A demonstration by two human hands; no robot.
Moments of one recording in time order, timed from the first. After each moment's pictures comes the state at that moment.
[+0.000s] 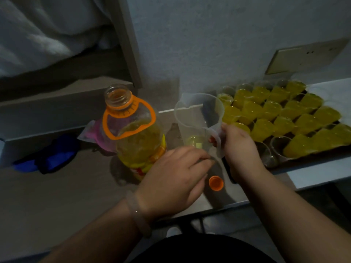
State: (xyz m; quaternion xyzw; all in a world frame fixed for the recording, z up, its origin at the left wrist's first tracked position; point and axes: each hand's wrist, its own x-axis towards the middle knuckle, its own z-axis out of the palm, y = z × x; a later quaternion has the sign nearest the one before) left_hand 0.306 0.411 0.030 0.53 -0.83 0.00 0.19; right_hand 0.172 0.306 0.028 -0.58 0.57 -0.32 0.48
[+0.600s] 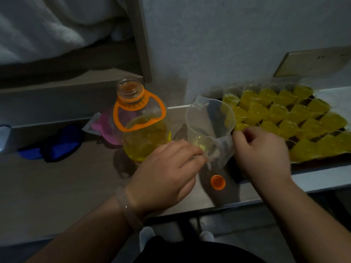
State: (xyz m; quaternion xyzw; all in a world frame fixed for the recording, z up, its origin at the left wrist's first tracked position) left_hand 0.329 0.424 0.034 0.52 -0.83 0.07 0.21; right_hand 0.147 0.322 0.045 -0.74 0.58 -0.28 0.18
